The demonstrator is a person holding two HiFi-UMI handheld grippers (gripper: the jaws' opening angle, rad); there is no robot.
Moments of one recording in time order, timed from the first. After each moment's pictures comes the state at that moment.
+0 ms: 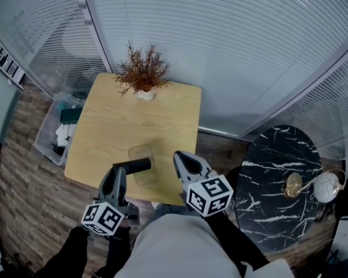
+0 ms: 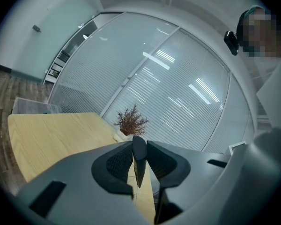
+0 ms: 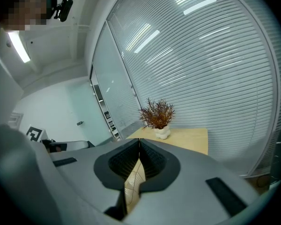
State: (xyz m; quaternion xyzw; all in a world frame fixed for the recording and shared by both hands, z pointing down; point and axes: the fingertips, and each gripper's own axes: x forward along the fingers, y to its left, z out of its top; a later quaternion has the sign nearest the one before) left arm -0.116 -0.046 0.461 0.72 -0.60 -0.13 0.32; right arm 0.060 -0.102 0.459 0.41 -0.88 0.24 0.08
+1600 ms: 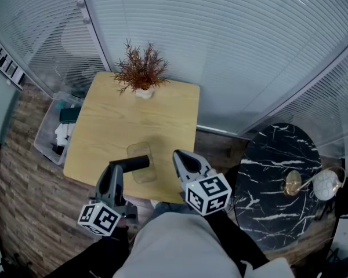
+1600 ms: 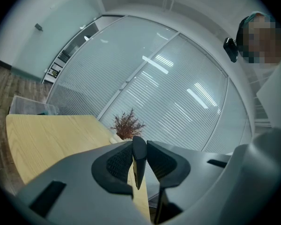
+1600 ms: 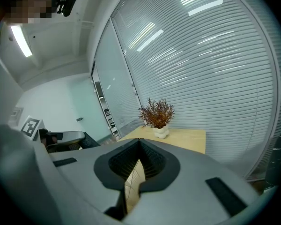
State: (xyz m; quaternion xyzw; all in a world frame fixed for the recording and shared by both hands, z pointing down) left arm -0.115 -0.042 0.442 0.72 -0.60 -0.15 0.31; right arm 0.064 -0.097 0.459 0.41 -0.88 0.22 0.10
